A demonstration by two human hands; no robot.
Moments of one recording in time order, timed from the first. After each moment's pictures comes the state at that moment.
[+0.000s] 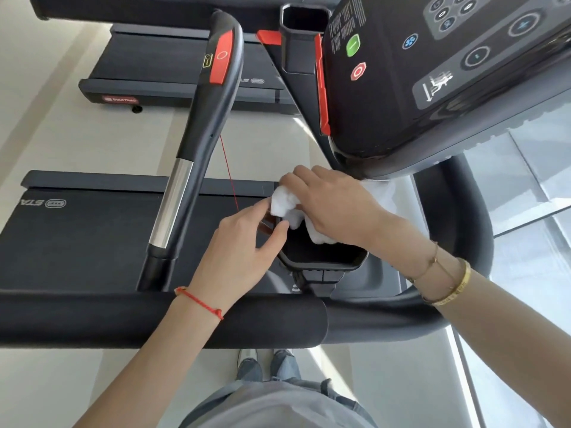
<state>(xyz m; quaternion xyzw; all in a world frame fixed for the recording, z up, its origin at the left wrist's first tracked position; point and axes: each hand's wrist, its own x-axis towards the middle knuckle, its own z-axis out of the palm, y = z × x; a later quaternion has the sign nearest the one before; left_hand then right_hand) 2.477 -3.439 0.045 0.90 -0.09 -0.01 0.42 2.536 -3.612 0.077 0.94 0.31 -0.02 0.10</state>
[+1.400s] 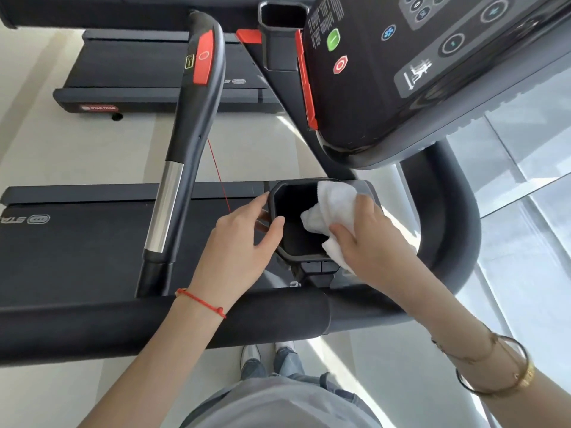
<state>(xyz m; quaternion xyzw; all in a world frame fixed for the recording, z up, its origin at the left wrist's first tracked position) 2.475 -3.439 0.047 0.91 -0.10 -0.01 0.41 2.456 -3.637 0.074 0.97 -0.06 -0.04 -0.23</state>
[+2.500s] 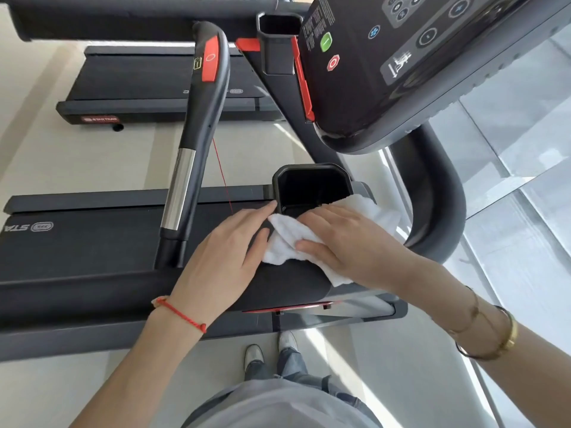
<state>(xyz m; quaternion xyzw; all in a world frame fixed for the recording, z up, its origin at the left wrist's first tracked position) 2.425 -3.409 0.062 0.91 -0.19 -0.02 0.36 2.426 -3.622 0.084 0.96 0.27 -0.04 -0.07</state>
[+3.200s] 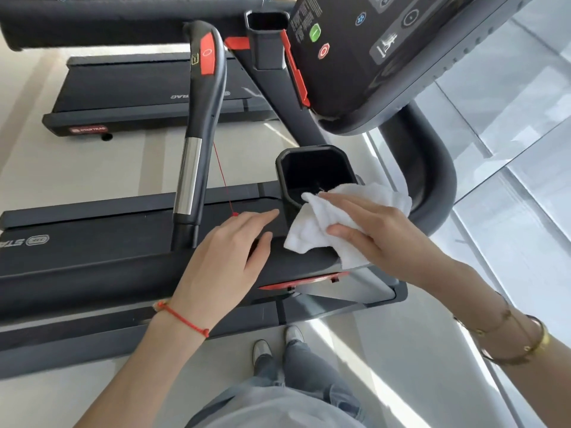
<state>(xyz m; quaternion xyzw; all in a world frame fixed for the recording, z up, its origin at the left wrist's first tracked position) 2.395 -3.386 0.068 0.92 -0.25 0.01 0.31 2.374 -3.630 0.089 0.94 0.20 0.03 -0.27</state>
